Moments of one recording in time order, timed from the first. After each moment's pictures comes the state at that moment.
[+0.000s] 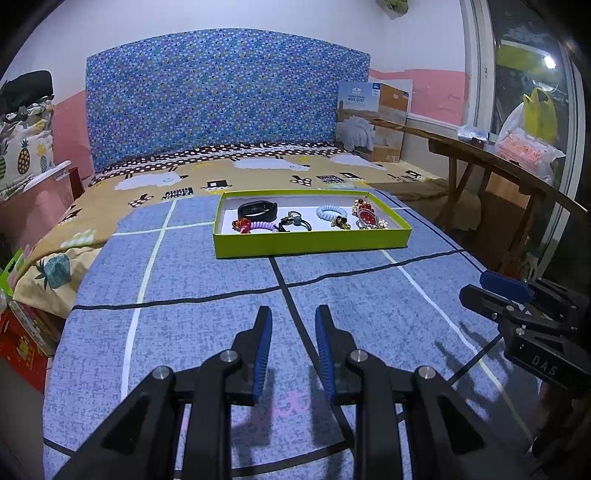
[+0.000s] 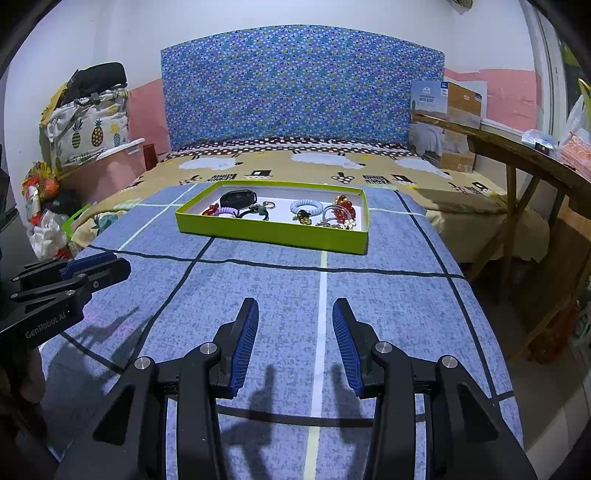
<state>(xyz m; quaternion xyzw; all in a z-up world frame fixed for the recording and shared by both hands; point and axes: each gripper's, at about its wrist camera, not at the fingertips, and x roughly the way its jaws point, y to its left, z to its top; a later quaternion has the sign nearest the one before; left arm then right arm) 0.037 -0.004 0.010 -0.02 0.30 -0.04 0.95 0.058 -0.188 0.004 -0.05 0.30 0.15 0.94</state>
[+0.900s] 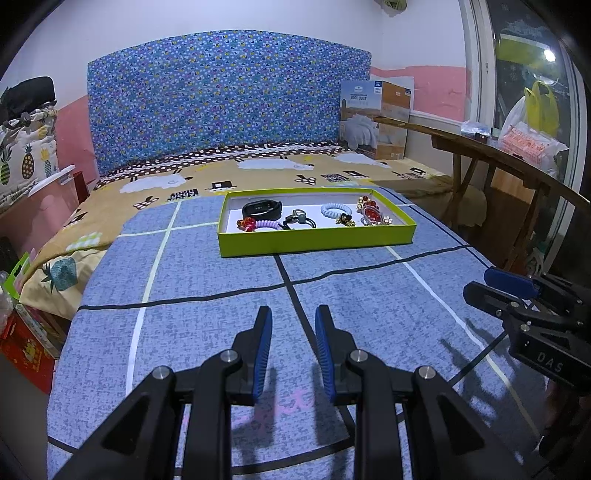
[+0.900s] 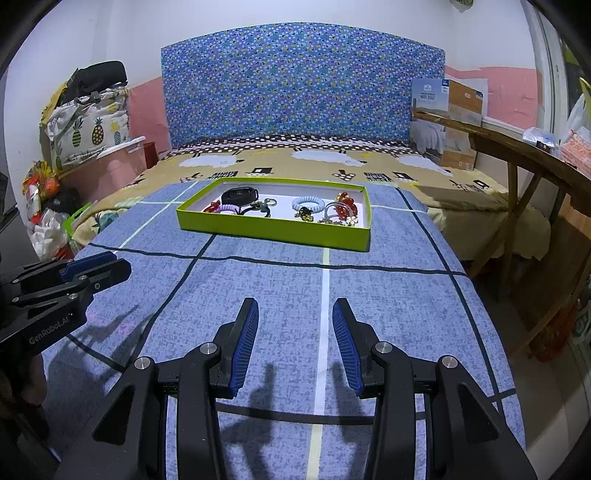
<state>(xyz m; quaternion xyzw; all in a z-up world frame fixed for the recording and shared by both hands) 0.034 -0.002 0.006 -0.01 0.30 -0.03 0.95 0.056 -0.186 0.003 -0.05 0.30 0.15 0.94</state>
